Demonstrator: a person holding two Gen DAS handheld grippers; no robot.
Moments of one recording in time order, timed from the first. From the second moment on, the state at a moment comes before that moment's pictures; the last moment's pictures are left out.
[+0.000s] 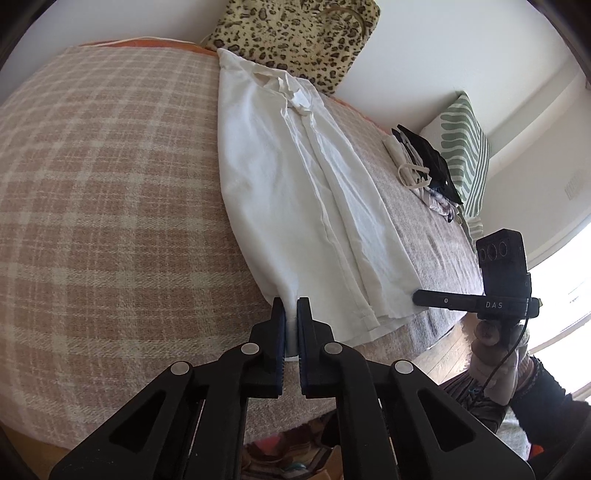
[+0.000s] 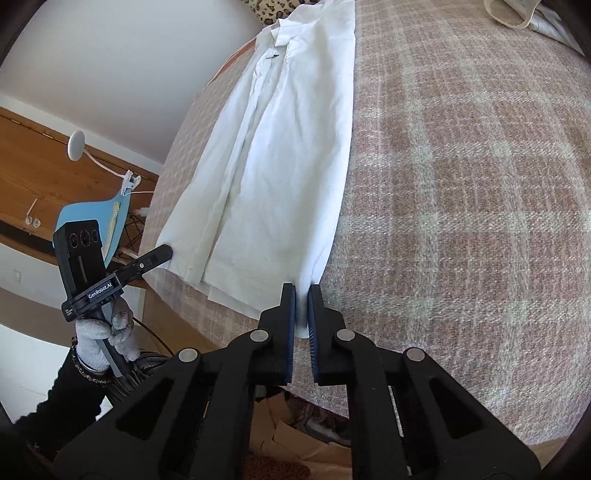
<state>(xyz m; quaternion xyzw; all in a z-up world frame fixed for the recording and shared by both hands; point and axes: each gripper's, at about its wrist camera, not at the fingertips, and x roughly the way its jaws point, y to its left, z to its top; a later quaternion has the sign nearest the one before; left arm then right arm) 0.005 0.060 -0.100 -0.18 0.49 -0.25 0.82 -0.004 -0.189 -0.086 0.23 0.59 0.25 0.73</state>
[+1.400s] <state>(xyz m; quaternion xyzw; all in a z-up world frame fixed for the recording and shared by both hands) 0.159 0.064 -0.085 -0.24 0.45 -0.20 0.84 0.154 -0.216 -0.068 0.33 0.54 0.20 0.75</state>
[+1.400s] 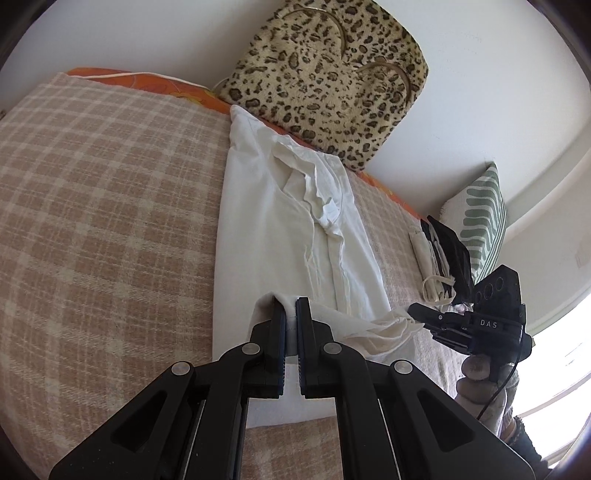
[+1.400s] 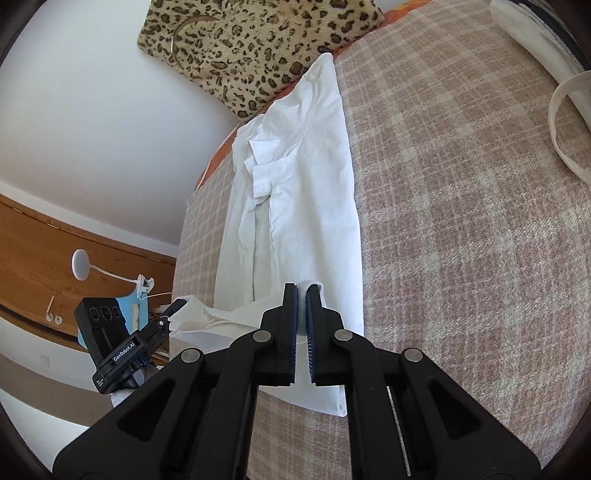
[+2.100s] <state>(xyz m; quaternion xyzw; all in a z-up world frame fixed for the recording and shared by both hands) 0.153 0.087 -0.085 -0.24 0.46 -0.16 0.84 0.140 -0.239 -0.049 0.28 0.53 0.18 0.78</state>
